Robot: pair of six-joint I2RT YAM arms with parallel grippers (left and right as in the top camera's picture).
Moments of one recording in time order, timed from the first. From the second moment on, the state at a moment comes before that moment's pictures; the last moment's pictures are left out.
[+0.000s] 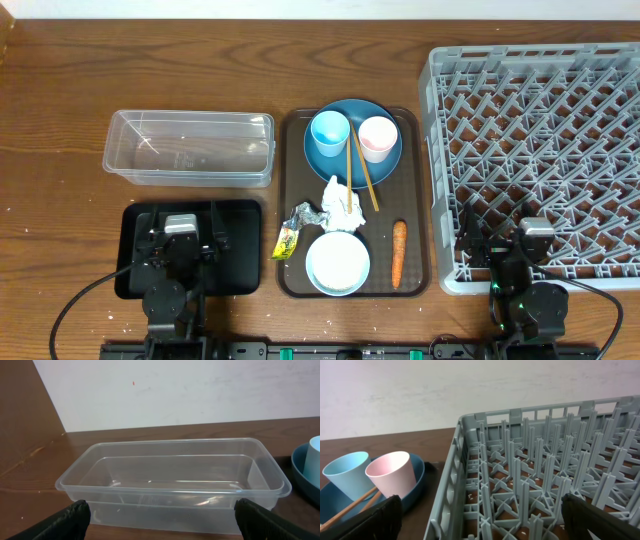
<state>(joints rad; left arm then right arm) 0.01 0.01 0.02 -0.11 -0.12 0.09 0.07 0.02 0.01 -0.07 0.01 0.15</state>
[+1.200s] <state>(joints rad) 0.01 0.01 0.02 -0.11 -0.11 0.09 0.09 0.02 0.01 -0.07 0.01 0.15</state>
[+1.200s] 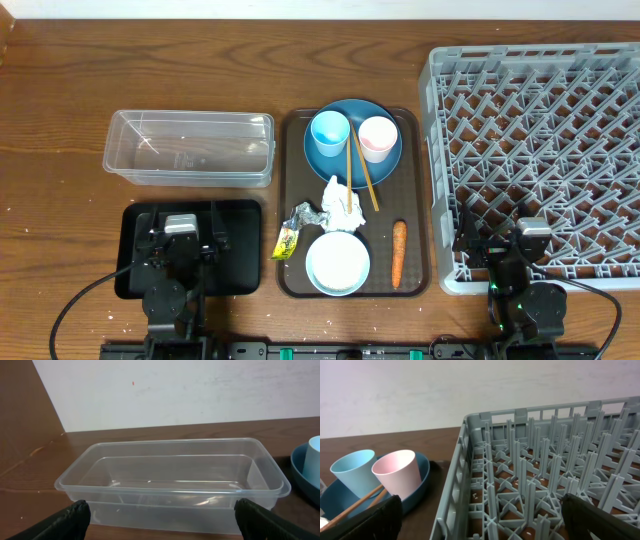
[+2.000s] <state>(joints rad) 0.01 0.02 0.22 -0.05 0.55 -0.33 0.09 0.02 0.01 -0.07 0.01 0.15</state>
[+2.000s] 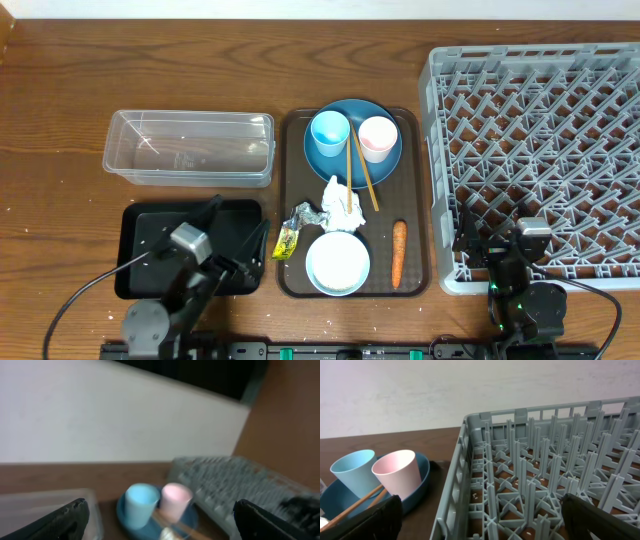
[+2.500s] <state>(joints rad) 0.01 0.52 0.86 -0.40 0.60 -0.33 0.09 0.02 0.01 -0.07 0.01 0.15</state>
